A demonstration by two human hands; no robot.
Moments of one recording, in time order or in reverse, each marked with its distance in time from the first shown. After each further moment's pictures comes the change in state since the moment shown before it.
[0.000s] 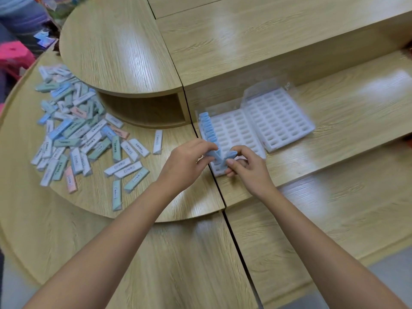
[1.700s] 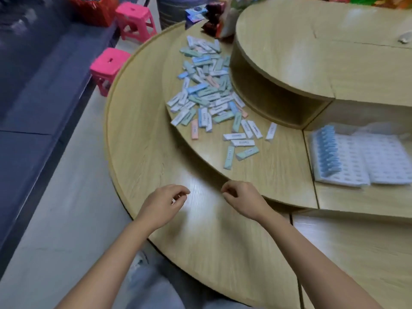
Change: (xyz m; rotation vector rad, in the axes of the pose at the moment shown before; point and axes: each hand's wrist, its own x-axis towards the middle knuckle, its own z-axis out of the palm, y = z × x) left_hand -0.318 -0.067 -0.125 -0.145 -0.024 -0.829; right_hand -0.087 -0.020 0.230 -0.899 -0.606 -0.129
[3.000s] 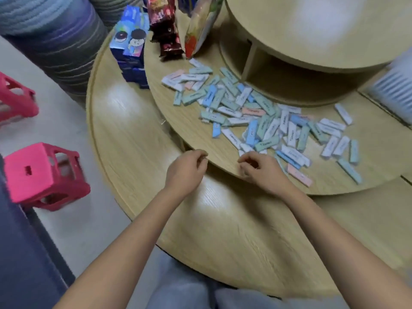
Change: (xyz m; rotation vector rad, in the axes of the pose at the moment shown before) left_hand 0.392 -0.121 -0.274 0.256 -0.351 0.476; right_hand 0.345 -0.215 0.022 0.430 0.632 0.639
